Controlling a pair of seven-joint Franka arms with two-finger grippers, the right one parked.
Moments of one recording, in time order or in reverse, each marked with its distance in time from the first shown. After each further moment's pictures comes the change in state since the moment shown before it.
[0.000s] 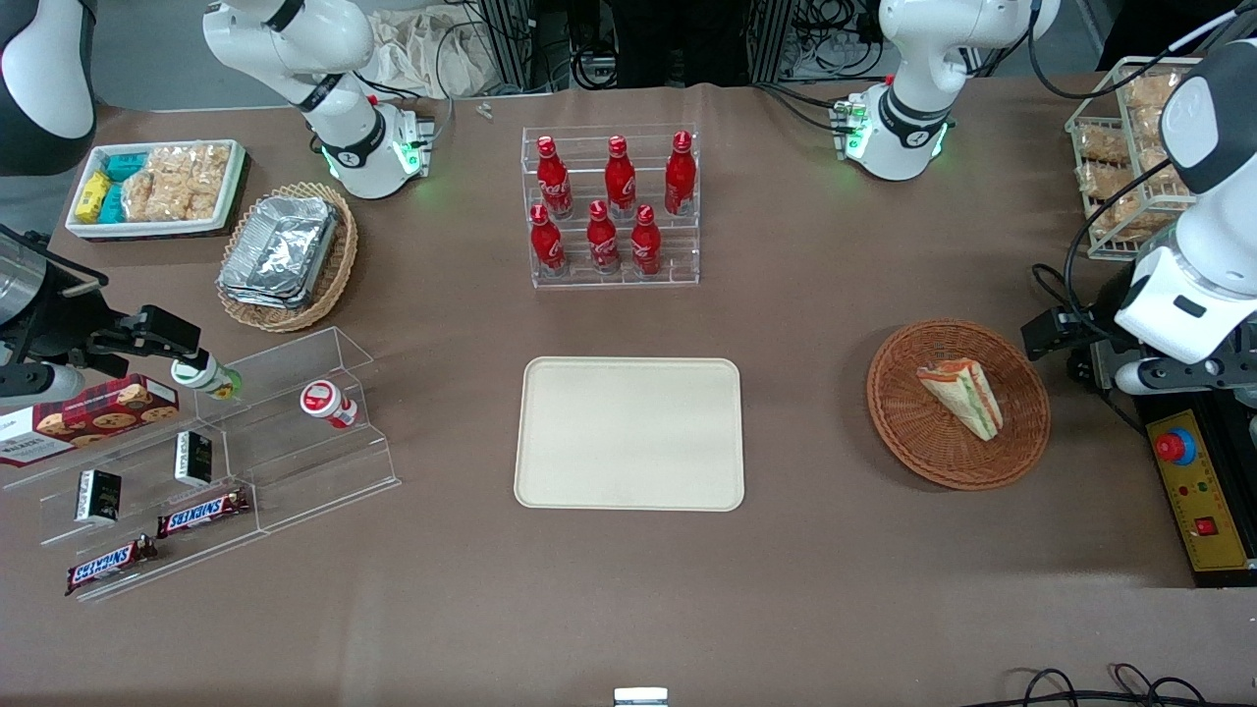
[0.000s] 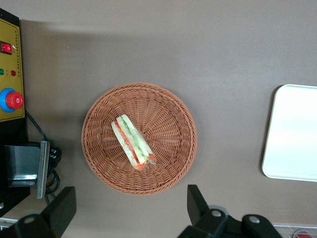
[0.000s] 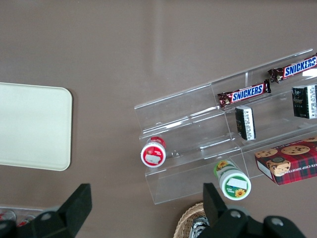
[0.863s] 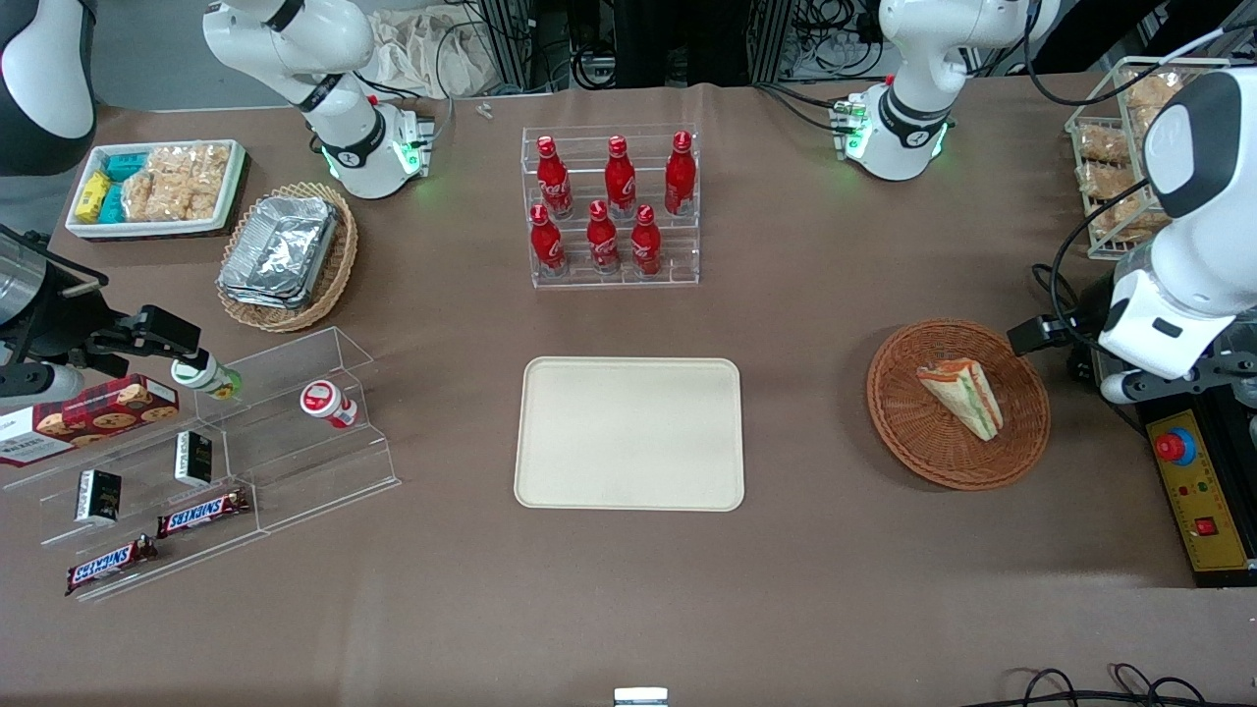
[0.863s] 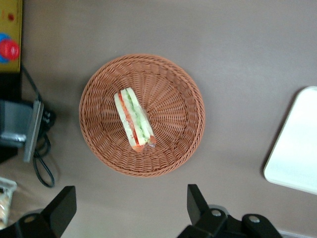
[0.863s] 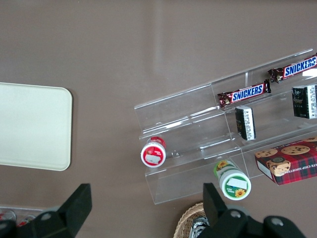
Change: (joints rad) arm 0.002 0.015 0.003 -0.062 0.001 -0.031 -0.219
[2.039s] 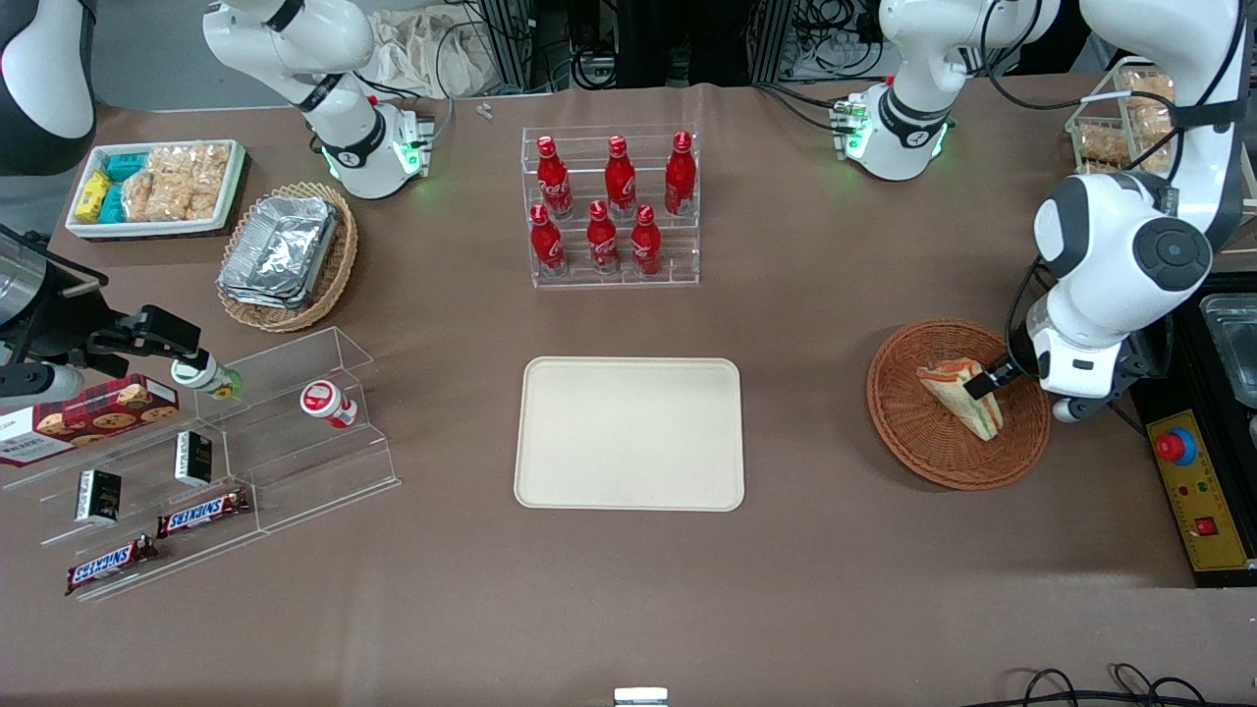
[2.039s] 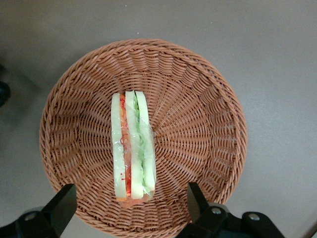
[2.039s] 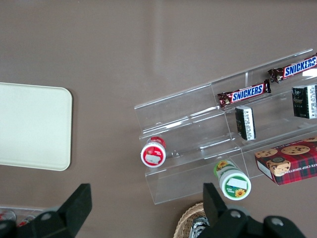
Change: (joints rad) arm 0.004 0.007 0.043 -0.486 0.001 0.617 -0.258
